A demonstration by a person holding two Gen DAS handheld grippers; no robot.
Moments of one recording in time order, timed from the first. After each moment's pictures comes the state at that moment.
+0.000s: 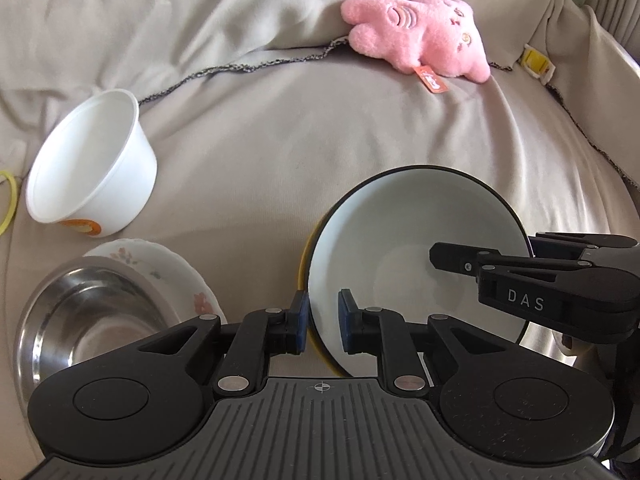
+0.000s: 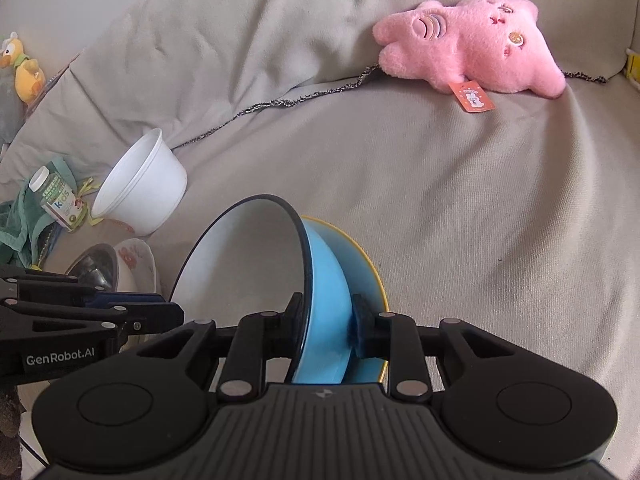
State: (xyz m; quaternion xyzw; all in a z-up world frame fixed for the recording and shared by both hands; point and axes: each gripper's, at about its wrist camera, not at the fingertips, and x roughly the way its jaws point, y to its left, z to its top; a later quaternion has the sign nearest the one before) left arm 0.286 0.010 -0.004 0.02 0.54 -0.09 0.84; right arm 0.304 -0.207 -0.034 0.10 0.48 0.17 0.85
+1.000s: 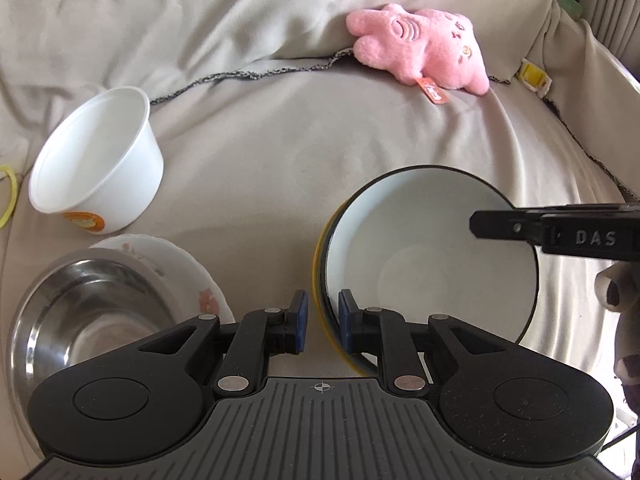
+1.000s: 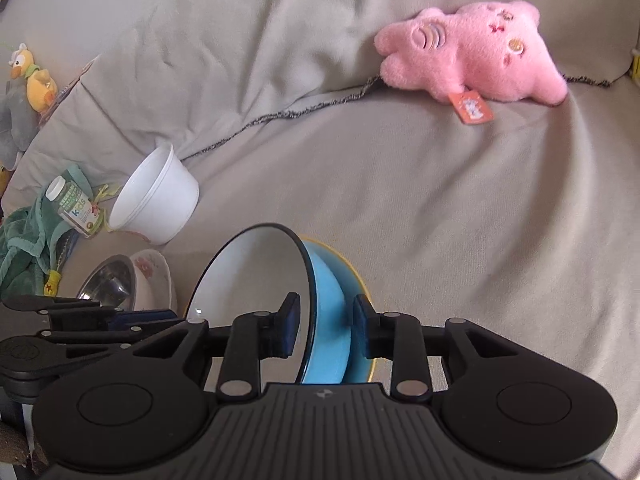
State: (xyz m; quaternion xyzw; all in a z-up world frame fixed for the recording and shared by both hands) left arm 0.278 0.023 -0.006 0.01 0.52 -0.10 0.85; right arm 0.309 -0.231 -0.010 0.12 0.48 0.19 0.85
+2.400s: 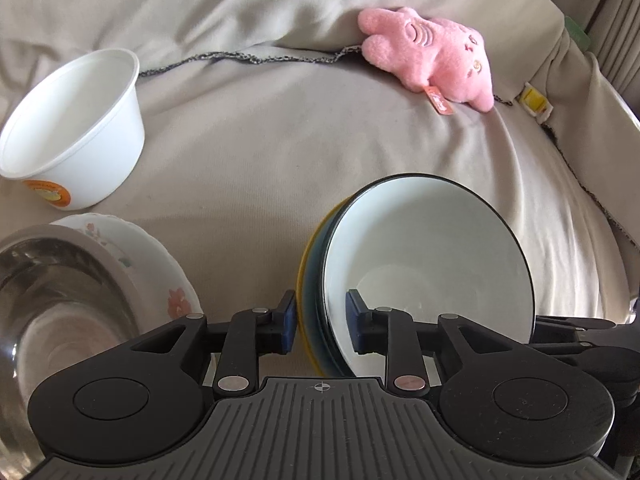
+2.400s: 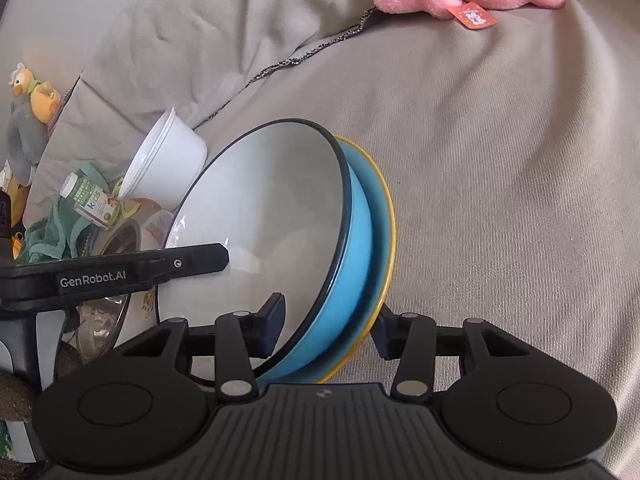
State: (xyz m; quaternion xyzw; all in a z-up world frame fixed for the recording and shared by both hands) left arm 0.291 0.031 -0.038 -0.06 0.51 -0.11 0.85; right arm 0.282 -0.214 -0.067 0.19 0.51 0.21 0.82
